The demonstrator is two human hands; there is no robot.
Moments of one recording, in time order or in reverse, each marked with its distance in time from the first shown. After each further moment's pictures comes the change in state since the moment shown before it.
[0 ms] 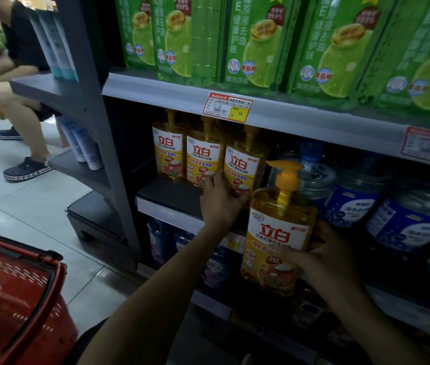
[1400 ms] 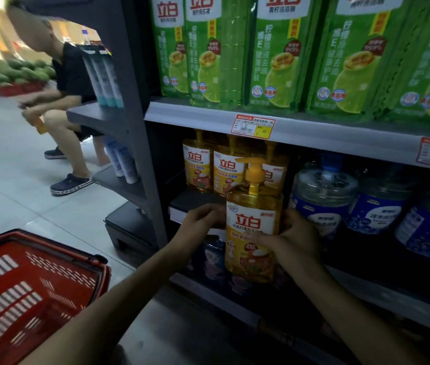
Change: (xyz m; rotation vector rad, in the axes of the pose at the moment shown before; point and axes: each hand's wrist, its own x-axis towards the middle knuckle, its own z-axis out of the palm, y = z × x) left_hand -0.060 -0.001 -0.153 -0.464 -0.360 -0.294; right_hand 0.008 -0.033 0.079 0.081 -0.084 -0.064
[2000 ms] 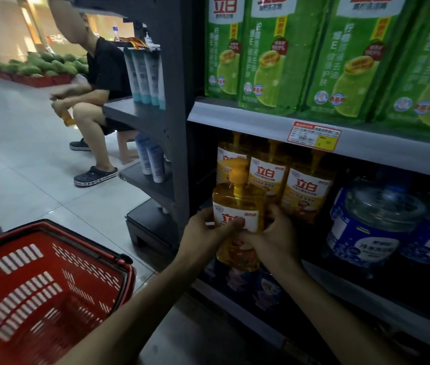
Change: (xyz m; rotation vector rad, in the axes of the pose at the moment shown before) left_hand -0.012 -0.007 -0.052 -0.008 0.191 0.123; right_hand 0.030 -0.012 0.110 -0.070 -0.060 -0.082
